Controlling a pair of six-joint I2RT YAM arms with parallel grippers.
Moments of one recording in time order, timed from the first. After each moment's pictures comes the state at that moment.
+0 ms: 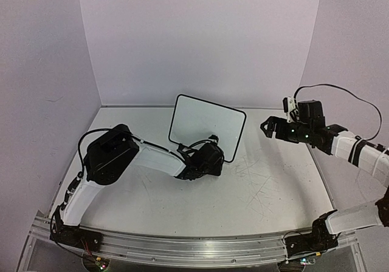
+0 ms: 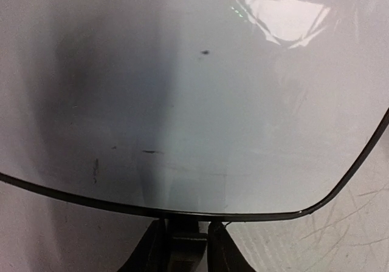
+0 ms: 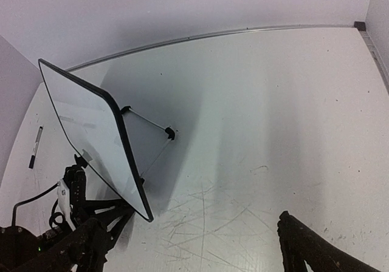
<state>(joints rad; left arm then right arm) -1.06 2.37 1.60 0.08 -0.36 -0.58 0.33 1.21 0.88 -0.24 -0.06 0.36</state>
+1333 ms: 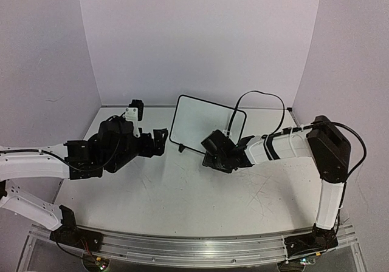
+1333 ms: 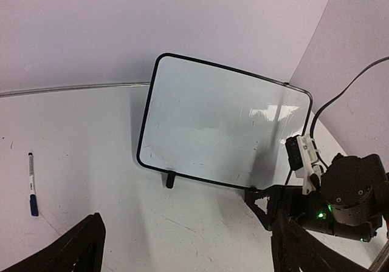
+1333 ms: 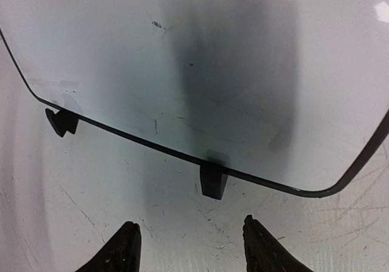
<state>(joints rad) -1.08 1.19 0.84 0.00 -0.60 -0.46 0.92 1.95 1.24 -0.25 0.43 1.01</state>
